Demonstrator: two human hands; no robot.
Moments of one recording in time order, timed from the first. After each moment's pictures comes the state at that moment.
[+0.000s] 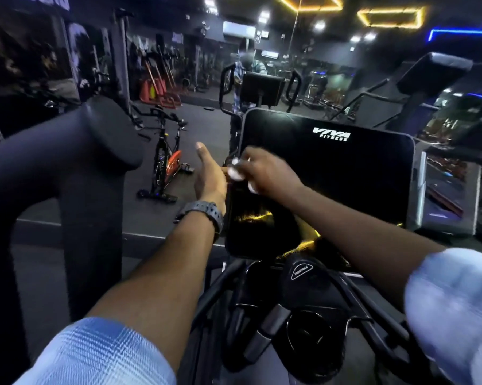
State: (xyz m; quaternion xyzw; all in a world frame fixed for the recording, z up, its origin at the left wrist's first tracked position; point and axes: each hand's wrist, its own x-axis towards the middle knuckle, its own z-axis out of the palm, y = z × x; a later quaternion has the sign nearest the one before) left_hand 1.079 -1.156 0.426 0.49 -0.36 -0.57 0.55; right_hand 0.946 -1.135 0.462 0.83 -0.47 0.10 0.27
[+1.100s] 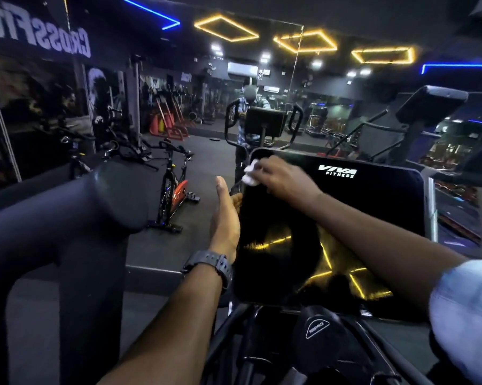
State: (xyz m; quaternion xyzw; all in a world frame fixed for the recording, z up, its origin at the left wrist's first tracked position) left_hand 1.074 -1.136 0.435 0.39 -0.46 -0.58 0.54; right_hand 0.921 -1.168 0.509 0.84 -0.41 0.14 0.33
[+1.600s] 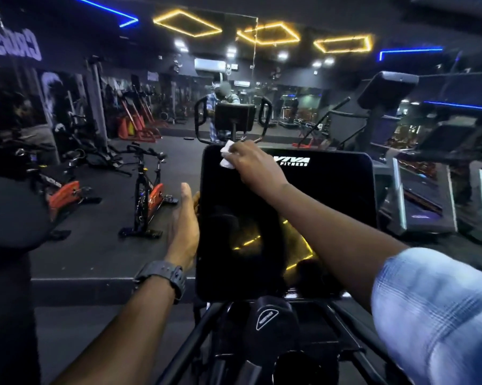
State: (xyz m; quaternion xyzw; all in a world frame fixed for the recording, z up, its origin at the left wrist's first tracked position) left_hand 1.062 -1.146 0.420 0.41 -0.52 -0.50 0.56; right_hand 0.900 -1.156 0.518 0.77 -0.52 0.17 0.32
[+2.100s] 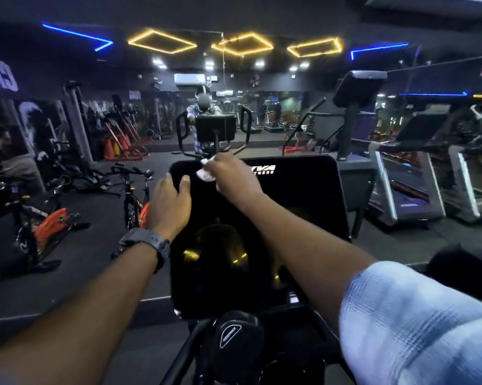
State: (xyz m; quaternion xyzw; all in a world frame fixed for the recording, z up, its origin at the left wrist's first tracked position) left_hand 1.029 -1.172 0.486 0.53 -0.70 -0.18 0.44; right_hand 0.880 -1.144 0.529 0.72 -0.60 0.25 0.25
